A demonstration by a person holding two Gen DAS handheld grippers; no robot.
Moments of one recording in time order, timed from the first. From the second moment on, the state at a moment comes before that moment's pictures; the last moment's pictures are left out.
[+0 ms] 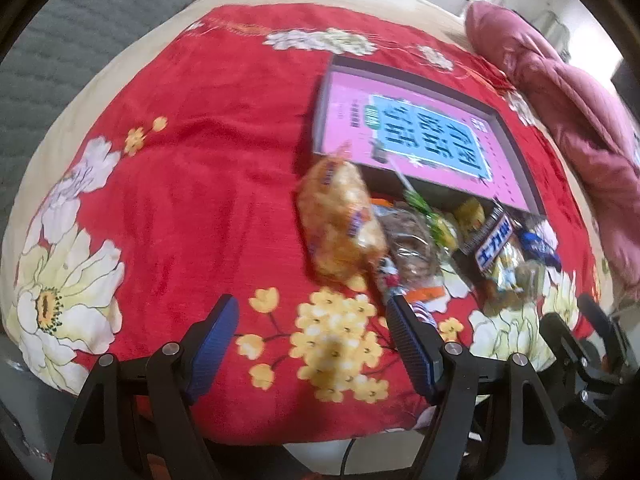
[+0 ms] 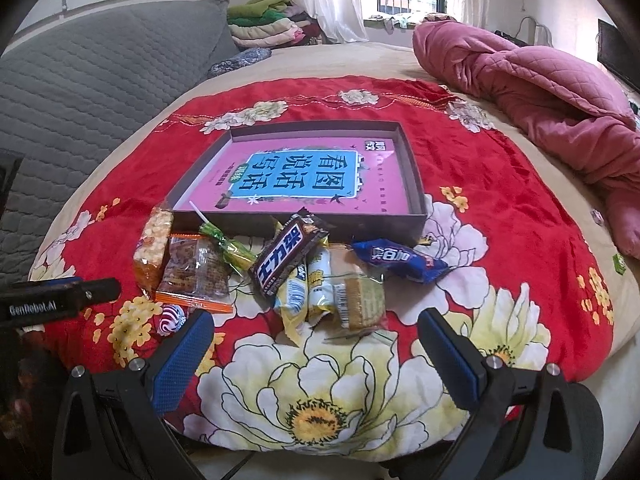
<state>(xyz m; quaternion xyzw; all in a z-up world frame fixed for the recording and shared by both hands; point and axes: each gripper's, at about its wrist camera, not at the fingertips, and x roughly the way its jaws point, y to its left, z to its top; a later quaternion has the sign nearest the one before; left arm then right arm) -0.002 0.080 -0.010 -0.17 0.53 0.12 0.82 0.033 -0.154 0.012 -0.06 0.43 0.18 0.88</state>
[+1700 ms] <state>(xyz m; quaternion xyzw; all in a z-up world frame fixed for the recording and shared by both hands) 0.070 0.105 -0.054 -0.29 0.51 0.09 0.80 0.098 -0.105 -0.027 -0.01 0.46 0.21 0.86</state>
